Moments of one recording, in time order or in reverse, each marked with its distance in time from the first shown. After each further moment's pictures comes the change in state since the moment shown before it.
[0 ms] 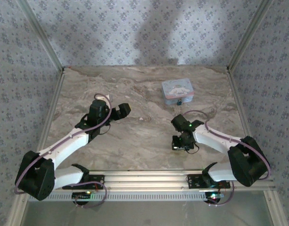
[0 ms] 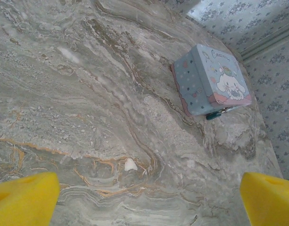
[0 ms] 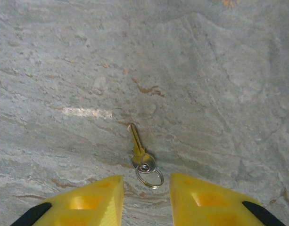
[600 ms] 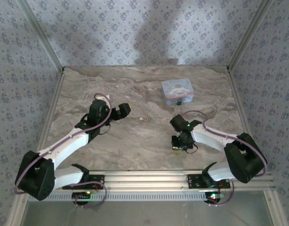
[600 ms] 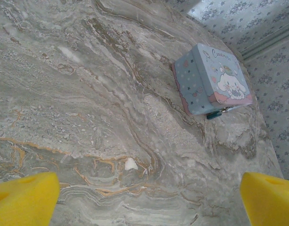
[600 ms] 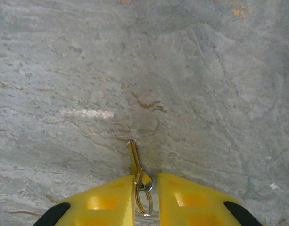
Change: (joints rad) left arm 0.000 0.000 0.000 -0.004 0.000 0.000; right arm 0.002 0.044 -0.006 0.039 0.010 0.001
